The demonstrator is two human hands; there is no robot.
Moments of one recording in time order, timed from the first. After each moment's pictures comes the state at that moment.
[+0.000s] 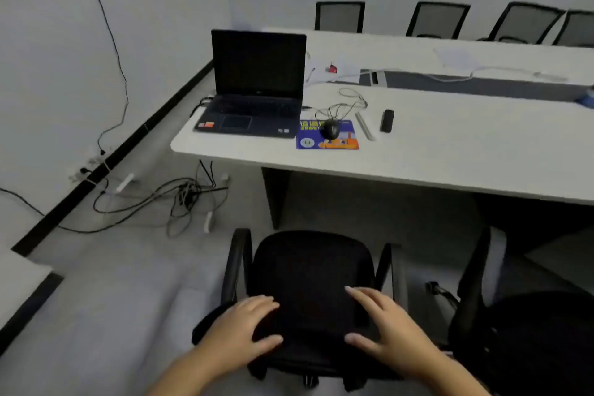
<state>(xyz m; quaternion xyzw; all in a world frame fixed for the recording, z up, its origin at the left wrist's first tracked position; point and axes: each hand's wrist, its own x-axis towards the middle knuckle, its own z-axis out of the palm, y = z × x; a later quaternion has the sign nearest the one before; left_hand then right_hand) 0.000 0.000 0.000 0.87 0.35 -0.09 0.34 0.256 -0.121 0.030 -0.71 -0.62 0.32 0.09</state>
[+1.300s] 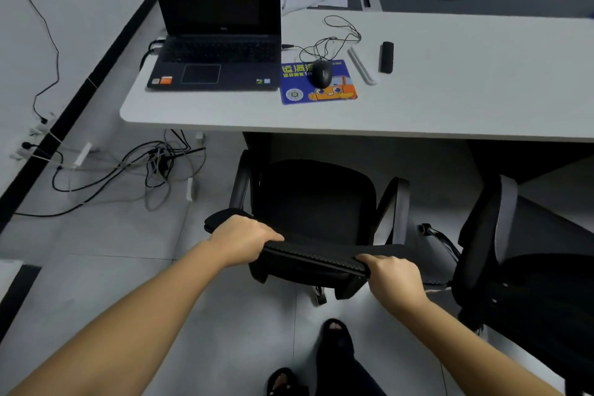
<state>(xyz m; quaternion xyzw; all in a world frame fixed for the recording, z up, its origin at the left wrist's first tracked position) 0.068 0.183 -0.032 0.97 0.17 -0.13 0.14 0.267 -0.034 -0.038 -0.83 -0.54 0.15 0.00</state>
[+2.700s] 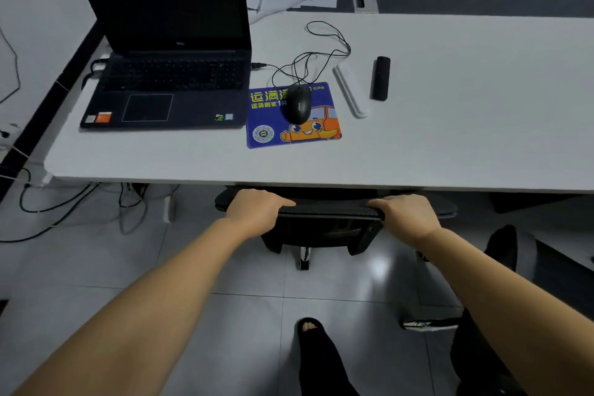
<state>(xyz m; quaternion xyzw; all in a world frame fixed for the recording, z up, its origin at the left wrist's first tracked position) 0.278 0.320 -0.049 0.94 0.30 -0.12 0.14 0.514 0.152 -0.042 -0.78 -0.61 0.11 -0.08</state>
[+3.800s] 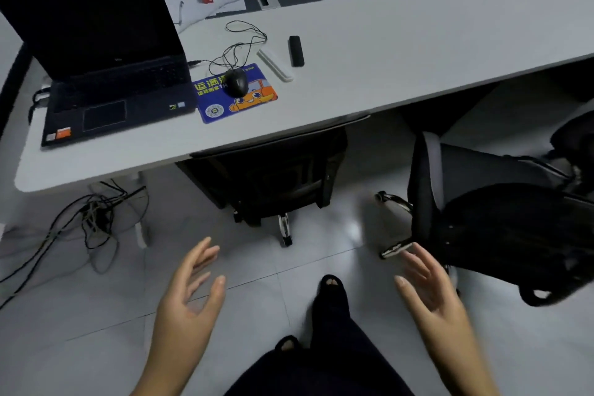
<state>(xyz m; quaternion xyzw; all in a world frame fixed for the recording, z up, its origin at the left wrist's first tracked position) 0.053 0.096 0.054 0.75 0.35 0.22 0.52 0.227 -0.131 0.052 -0.78 -0.10 0.24 0.57</state>
